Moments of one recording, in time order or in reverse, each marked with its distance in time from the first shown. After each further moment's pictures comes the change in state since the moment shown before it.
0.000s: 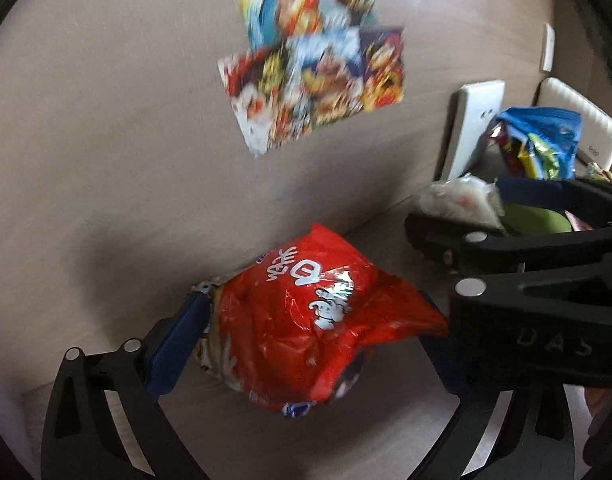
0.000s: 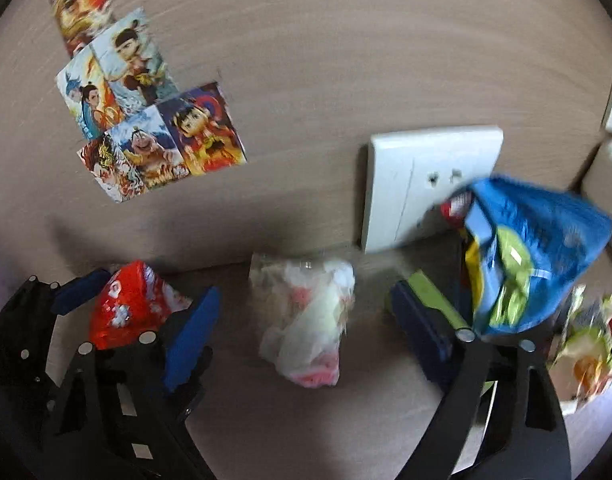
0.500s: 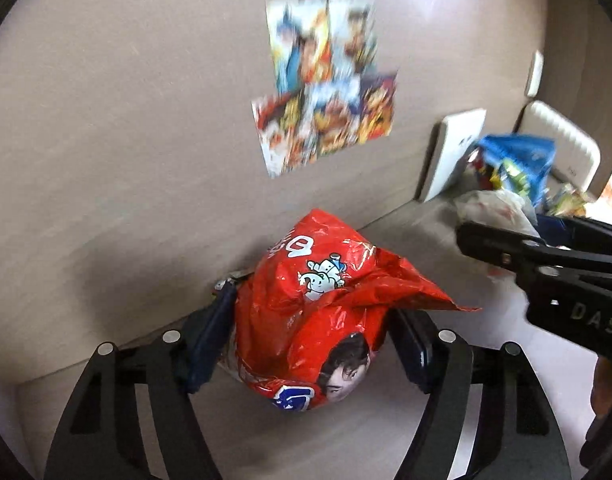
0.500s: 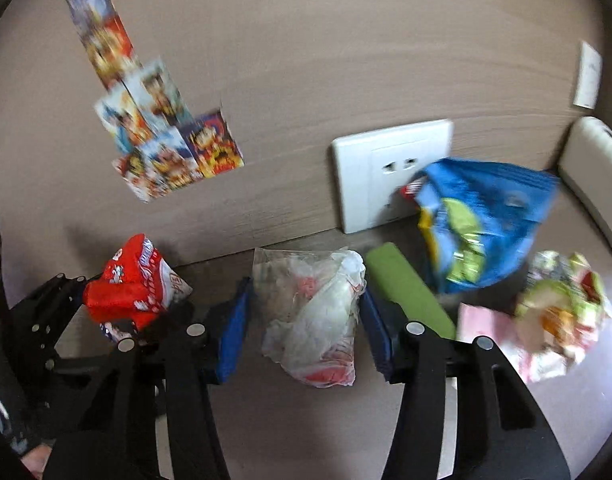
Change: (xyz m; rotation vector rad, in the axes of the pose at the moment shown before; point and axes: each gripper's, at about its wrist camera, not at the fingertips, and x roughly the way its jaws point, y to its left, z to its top) left arm -0.033 0.007 0.004 -0.037 -0.065 -0.061; right arm -0.049 -0.018 -0.025 0.087 -0.045 0.046
